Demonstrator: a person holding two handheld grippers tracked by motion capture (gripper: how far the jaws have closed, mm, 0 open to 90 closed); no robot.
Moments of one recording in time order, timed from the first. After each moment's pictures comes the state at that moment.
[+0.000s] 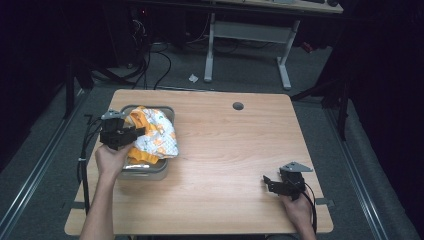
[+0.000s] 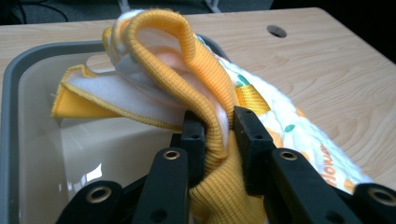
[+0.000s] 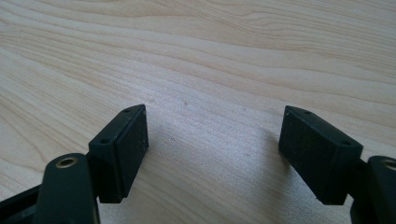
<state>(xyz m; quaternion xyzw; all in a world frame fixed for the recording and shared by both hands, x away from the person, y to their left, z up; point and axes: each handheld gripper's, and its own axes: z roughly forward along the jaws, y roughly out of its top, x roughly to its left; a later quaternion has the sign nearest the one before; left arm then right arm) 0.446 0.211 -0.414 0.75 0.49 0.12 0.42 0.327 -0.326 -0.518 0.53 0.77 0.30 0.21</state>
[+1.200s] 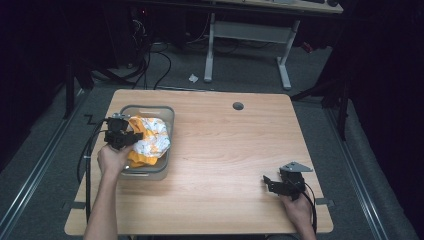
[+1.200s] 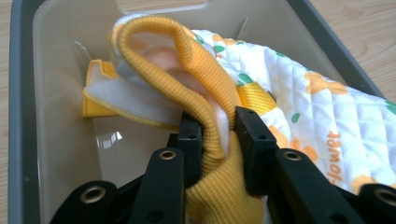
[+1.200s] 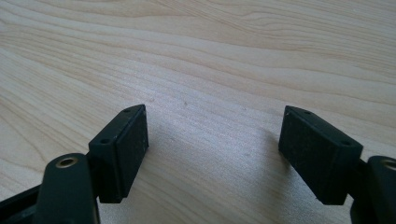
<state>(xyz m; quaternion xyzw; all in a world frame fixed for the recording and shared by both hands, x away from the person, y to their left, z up) 0.472 0.211 -0.449 0.77 0.53 0.13 0.33 0.327 -0.326 -0.518 0.53 0.77 0.30 0.21</state>
